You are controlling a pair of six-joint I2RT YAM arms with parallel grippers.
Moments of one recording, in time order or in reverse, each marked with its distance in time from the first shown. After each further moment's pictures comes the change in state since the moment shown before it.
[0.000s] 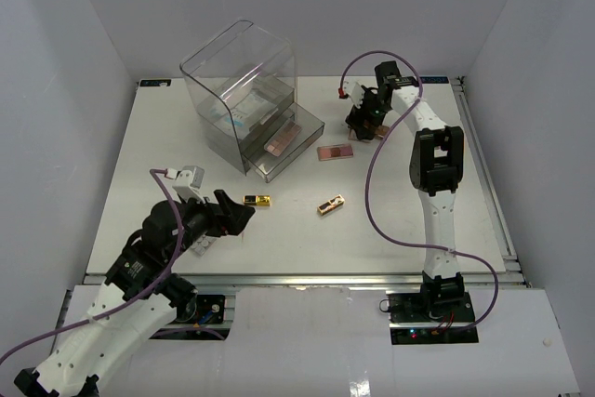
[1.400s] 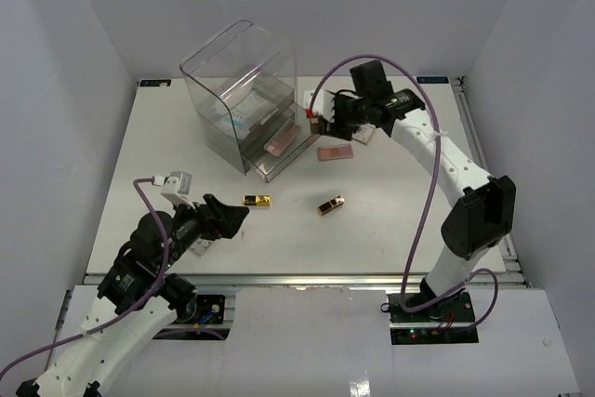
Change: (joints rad) left arm 0.000 -0.112 -0.017 -0.001 -0.023 -0.021; right arm 0.279 -0.721 -0.505 0.134 -0.045 -0.073
